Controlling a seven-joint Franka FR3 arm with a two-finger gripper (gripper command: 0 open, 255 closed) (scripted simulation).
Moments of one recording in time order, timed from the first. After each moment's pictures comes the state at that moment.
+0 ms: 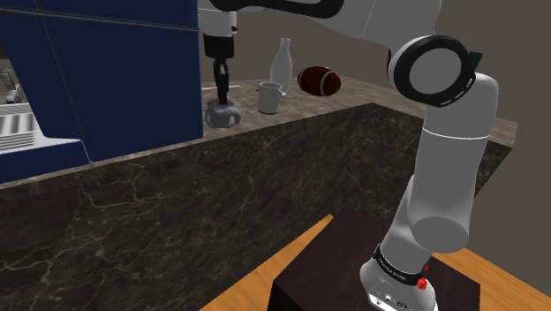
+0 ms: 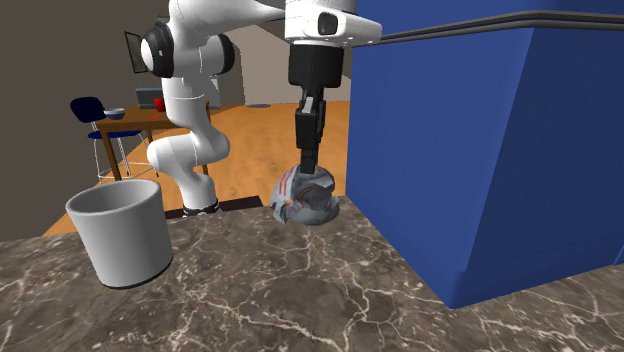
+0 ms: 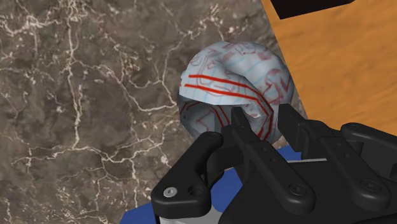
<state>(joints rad) 0.25 0.22 0.14 -1.29 -0.10 1.49 -0.67</state>
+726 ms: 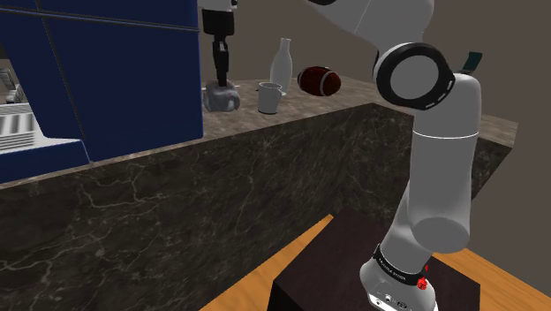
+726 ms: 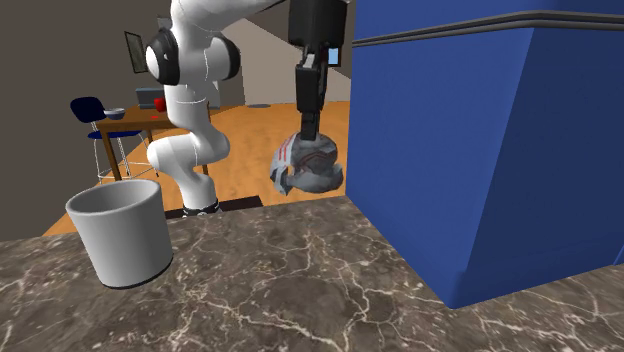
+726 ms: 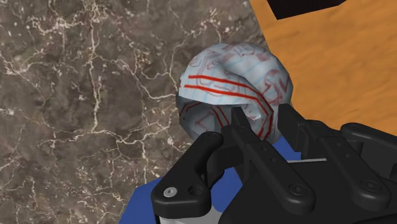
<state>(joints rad) 0.27 0.31 0.14 -1.02 -0.12 1.31 -0.68</state>
